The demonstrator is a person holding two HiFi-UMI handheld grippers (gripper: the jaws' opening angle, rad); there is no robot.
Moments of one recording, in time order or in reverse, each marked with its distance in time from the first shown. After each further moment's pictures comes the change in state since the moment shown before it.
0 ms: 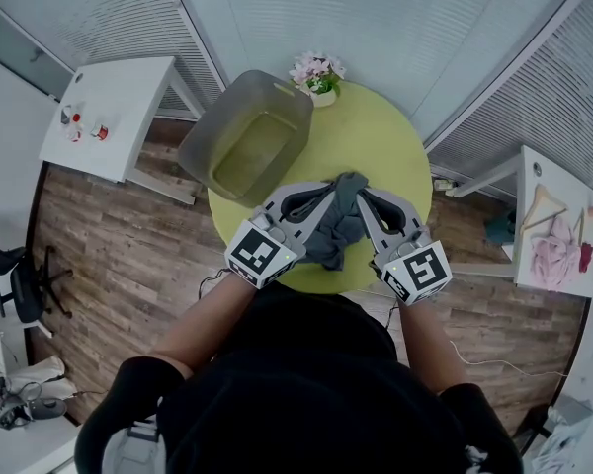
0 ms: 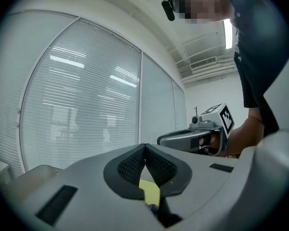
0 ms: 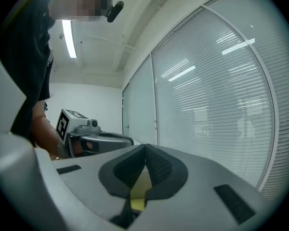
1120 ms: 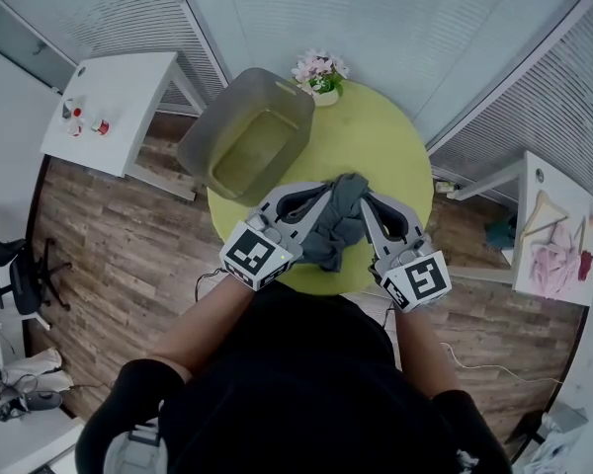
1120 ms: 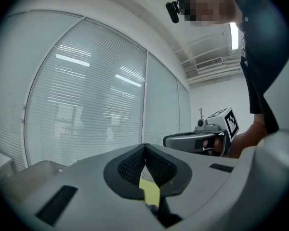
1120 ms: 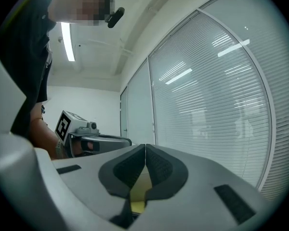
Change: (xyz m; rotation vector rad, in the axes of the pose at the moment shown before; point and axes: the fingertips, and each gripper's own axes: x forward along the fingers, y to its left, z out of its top) left arm 0.001 0.007 -0.001 -0.043 -0.003 0.041; right arm -0.007 -0.008 0.000 0.023 -0.044 -0.021
